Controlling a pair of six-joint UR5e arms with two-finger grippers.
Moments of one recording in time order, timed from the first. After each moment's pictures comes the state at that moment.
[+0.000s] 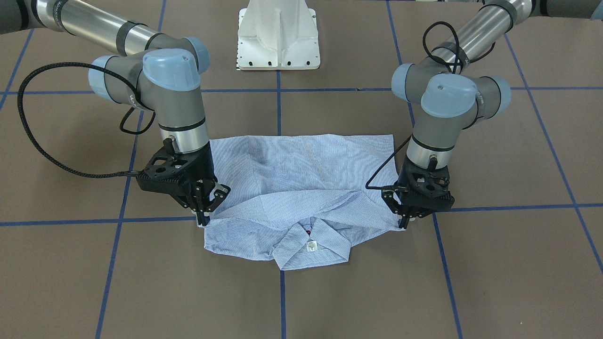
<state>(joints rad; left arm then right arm) -0.82 -2.14 -1.48 -2.04 -1.74 -0.74 0.73 -0.90 1.52 -1.27 1.59 1.34</state>
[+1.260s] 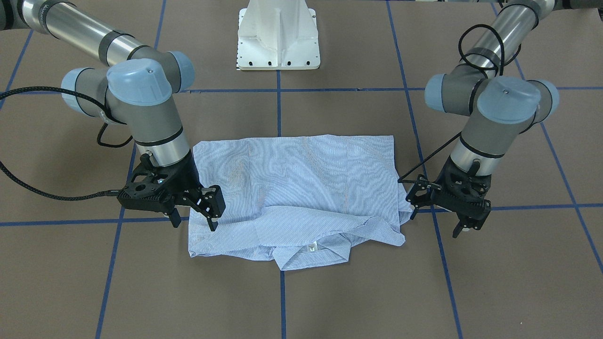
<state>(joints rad) -0.93 -2.06 -1.49 -2.13 -1.93 -0.45 0.78 -0.91 1.52 -1.23 1.72 1.30</state>
